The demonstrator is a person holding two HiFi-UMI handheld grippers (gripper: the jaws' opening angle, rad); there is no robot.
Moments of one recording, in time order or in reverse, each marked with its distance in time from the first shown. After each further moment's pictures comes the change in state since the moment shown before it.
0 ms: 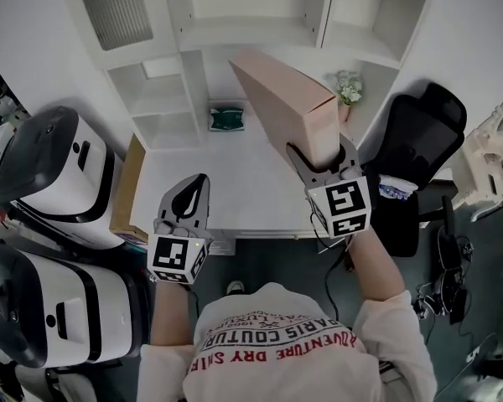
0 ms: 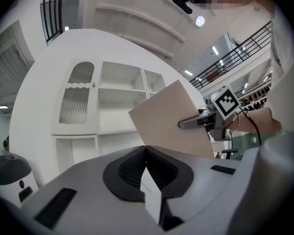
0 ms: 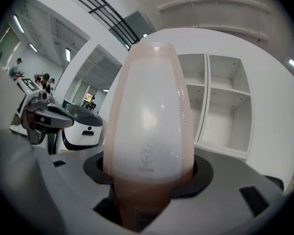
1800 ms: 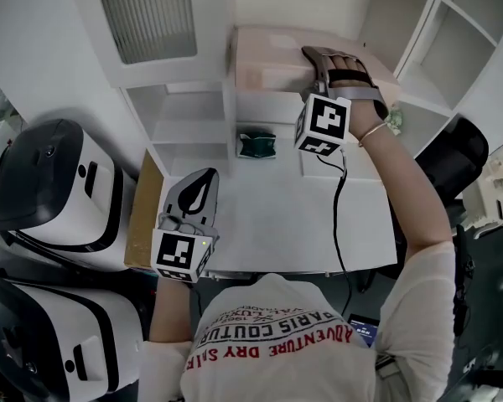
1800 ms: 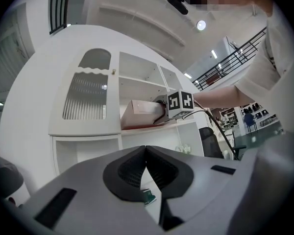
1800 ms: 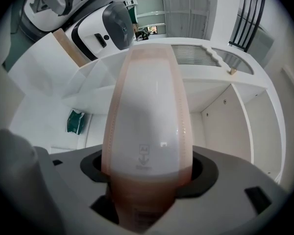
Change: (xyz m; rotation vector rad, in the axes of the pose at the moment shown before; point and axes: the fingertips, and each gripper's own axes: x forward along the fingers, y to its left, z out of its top) left arm 0.082 0.162 -0.022 0.004 -0.038 -0.035; right arm 0.296 -0.030 0.081 -1.162 0.332 -0.125
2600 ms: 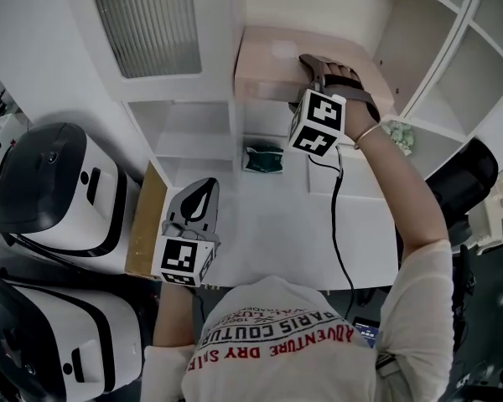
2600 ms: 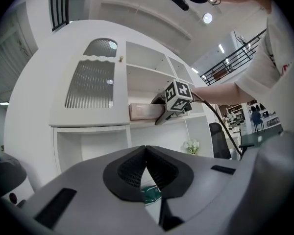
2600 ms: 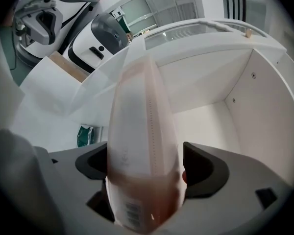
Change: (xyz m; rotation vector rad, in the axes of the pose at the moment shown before) left arm 0.034 0.027 -0.025 -0.018 0.060 0.067; right arm 0.064 0.022 0.015 0.153 -0.056 0.230
